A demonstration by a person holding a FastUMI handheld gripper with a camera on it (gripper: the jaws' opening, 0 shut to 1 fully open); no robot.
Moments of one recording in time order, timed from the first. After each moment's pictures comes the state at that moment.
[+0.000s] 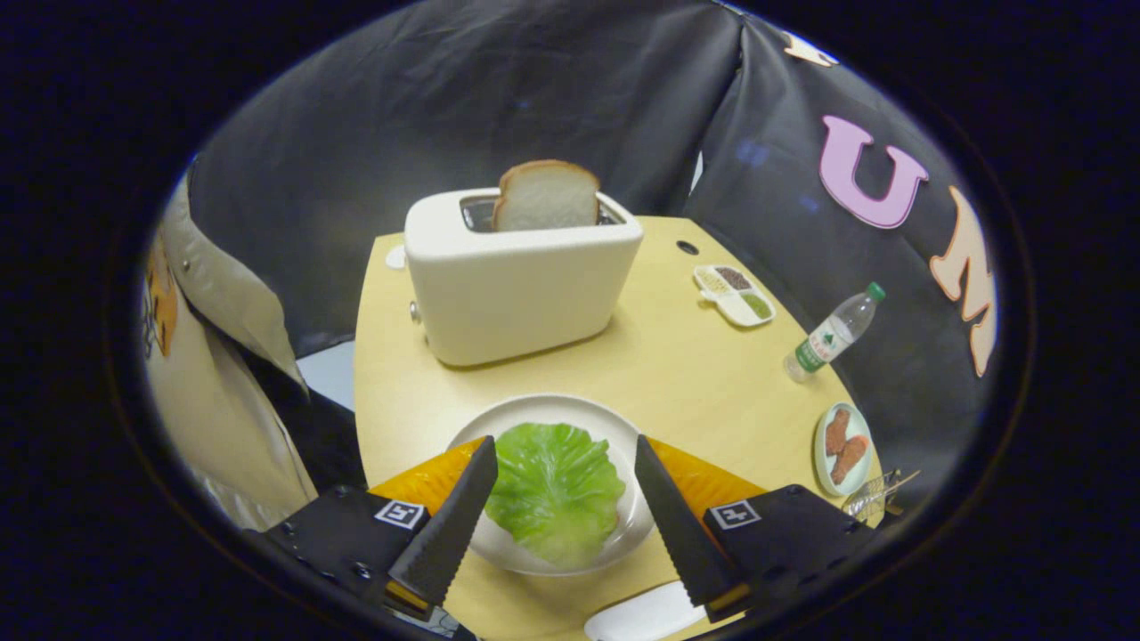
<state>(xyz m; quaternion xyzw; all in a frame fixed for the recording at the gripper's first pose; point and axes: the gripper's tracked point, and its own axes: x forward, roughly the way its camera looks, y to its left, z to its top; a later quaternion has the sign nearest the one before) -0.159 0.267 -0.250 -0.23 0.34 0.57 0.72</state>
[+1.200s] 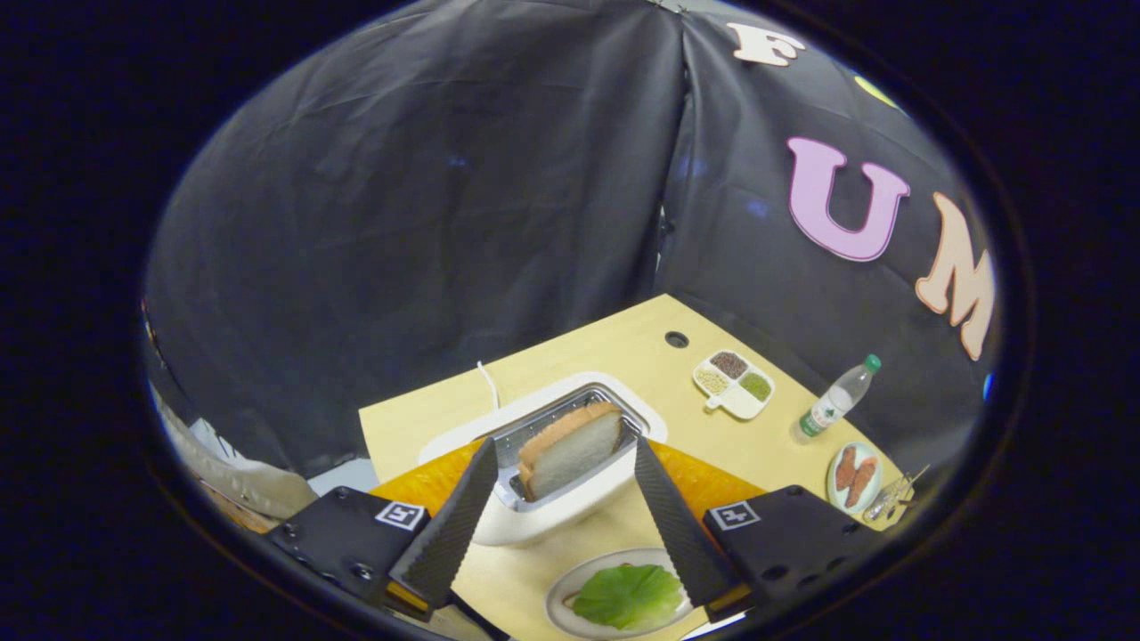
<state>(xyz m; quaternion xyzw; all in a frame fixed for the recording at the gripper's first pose) -0.136 0.439 -0.149 -0.12 0.36 0.50 0.78</state>
